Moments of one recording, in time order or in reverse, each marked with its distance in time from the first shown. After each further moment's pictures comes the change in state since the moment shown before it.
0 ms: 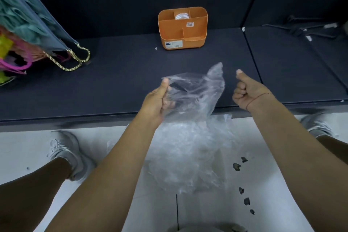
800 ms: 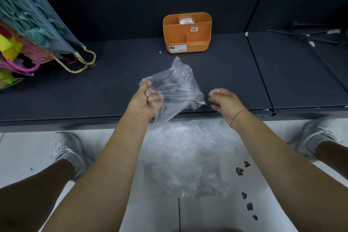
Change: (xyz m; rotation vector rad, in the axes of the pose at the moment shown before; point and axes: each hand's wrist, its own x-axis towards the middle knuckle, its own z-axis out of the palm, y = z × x) left_hand 0.008 0.030 -0.024 -0.704 0.087 -0.219; right_hand -0.003 0.054 0.031 -0.501 -0.141 -0.186
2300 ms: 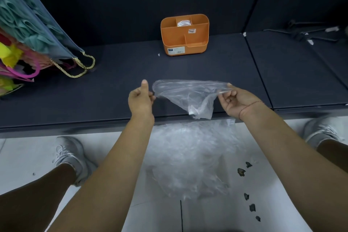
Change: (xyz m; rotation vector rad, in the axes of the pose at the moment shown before) left_hand 0.001 -0.015 0.003 0.651 0.268 0.542; right_hand -0.003 -0.033 -0.025 0.878 0.113 0.383
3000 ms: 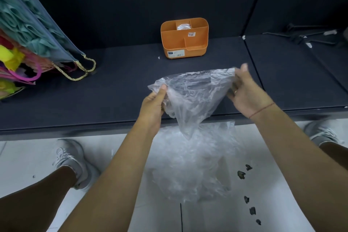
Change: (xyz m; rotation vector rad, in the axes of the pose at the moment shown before) left_hand -0.015 -0.007 0.001 0.060 -0.412 -0.022; right_hand -0.008 -0.016 -0.002 -0.562 -0.378 -0.414
